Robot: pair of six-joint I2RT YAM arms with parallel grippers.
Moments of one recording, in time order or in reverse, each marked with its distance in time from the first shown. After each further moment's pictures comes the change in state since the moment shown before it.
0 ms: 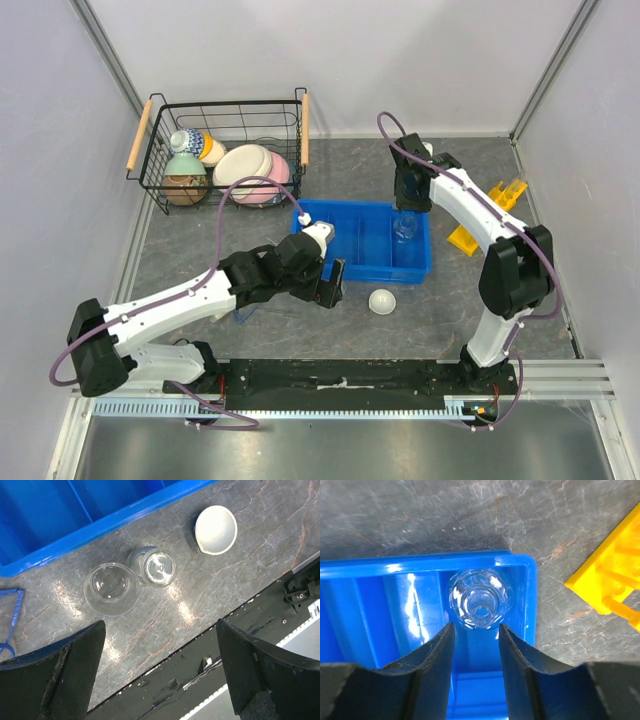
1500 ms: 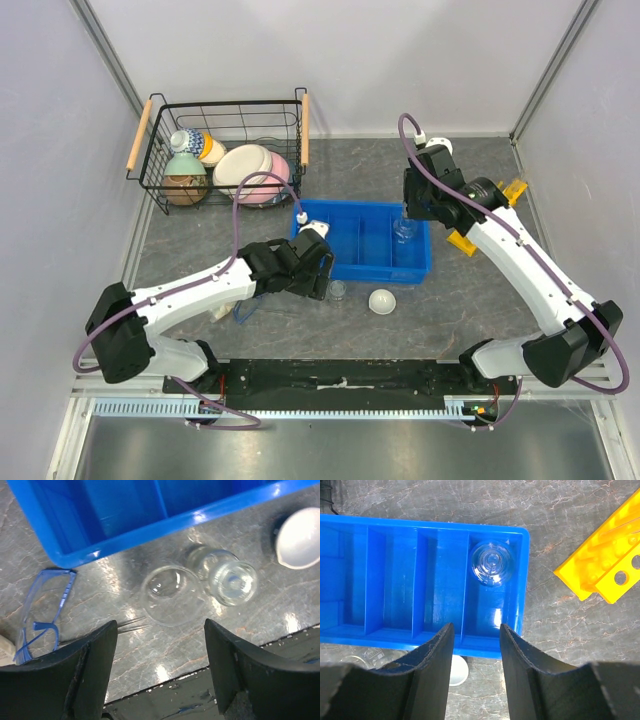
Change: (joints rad) left arm 0.036 0.157 0.054 -0.111 -0.136 -0.009; right arm 0.135 -0.441 -0.088 -0.060 0.053 -0.029
